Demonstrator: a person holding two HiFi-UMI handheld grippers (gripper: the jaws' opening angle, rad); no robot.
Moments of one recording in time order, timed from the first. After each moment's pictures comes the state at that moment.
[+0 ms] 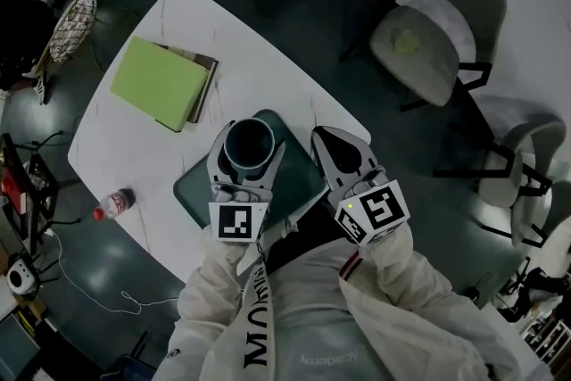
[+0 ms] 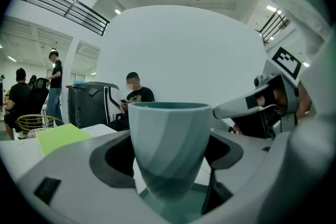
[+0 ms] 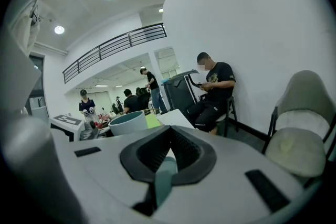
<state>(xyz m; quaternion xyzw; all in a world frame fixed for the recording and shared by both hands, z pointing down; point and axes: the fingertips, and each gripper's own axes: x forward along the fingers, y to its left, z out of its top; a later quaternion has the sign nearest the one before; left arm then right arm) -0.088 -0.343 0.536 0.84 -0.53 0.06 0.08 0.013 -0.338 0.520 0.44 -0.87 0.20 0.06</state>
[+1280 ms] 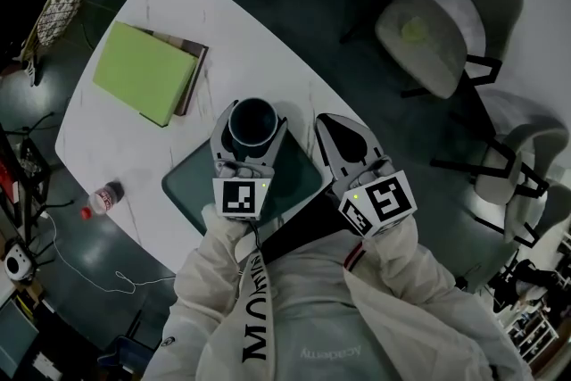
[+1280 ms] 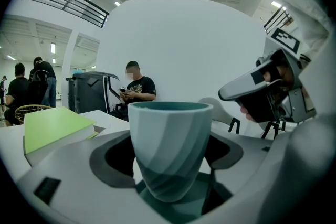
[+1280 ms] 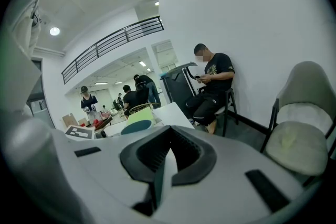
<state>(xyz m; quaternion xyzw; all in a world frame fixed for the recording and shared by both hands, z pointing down) -0.075 -0.375 0.604 0.84 -0.53 0.09 0.09 0.026 -0.364 0.554 0.43 -0.87 0.23 0.08</state>
